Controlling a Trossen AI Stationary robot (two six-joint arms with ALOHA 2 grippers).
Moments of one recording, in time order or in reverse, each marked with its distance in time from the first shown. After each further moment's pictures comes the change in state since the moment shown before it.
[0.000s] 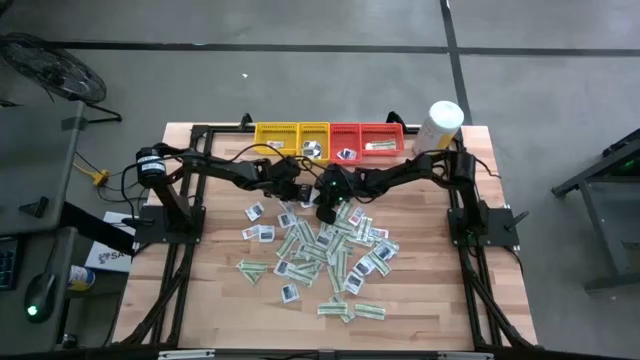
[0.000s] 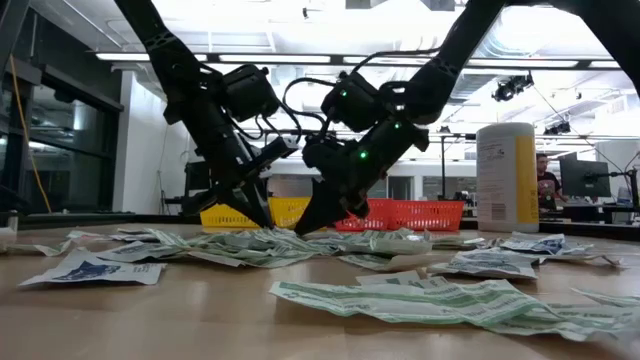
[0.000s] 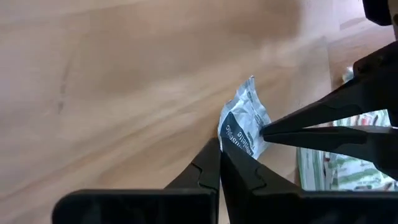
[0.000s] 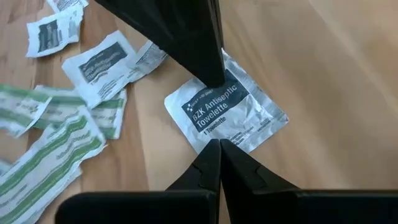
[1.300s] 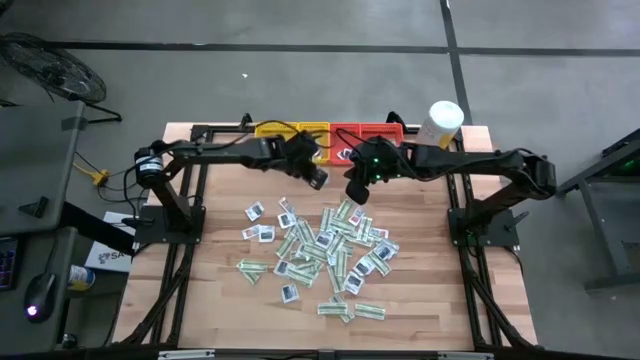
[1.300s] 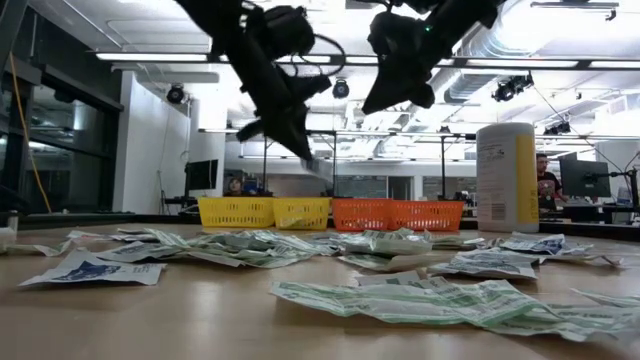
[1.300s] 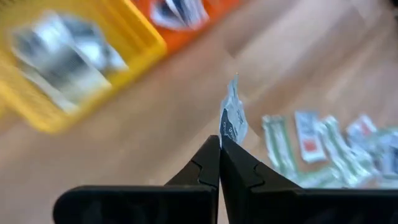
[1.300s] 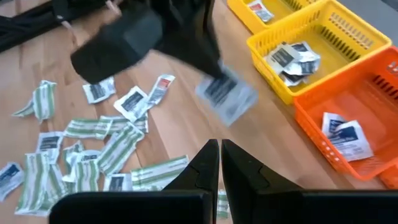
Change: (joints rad) left arm 0.001 -0.013 0.460 -0.426 -0.199 0.460; right arm -0.011 -0.603 0.002 -0.549 0.176 0.103
